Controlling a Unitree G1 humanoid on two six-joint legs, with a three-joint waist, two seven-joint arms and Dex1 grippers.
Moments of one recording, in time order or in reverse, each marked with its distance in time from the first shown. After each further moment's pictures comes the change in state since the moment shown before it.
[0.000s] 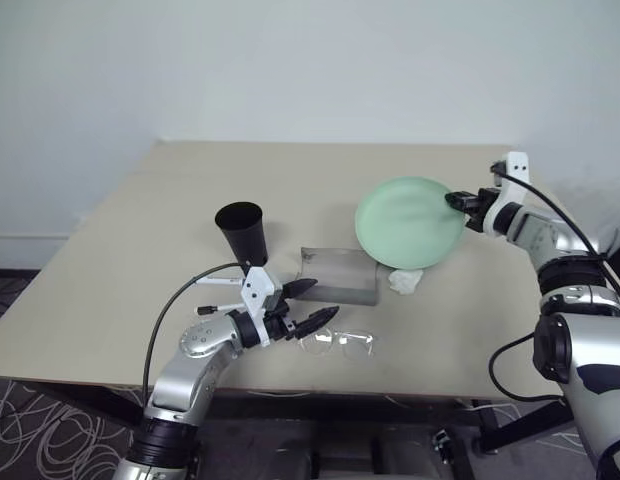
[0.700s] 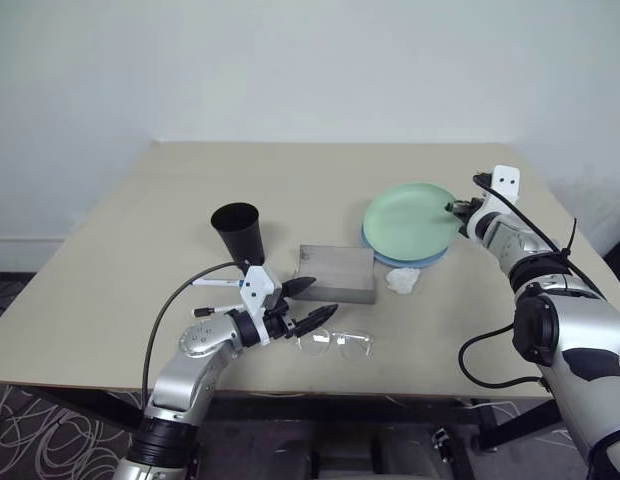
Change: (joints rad) left arm 0.000 0.000 0.000 0.000 0.005 -0.004 0.017; right arm -0.066 0.071 -0.096 0.216 -0.037 -0.188 -0.297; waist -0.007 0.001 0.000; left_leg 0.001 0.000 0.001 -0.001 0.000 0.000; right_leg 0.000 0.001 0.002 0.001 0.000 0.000
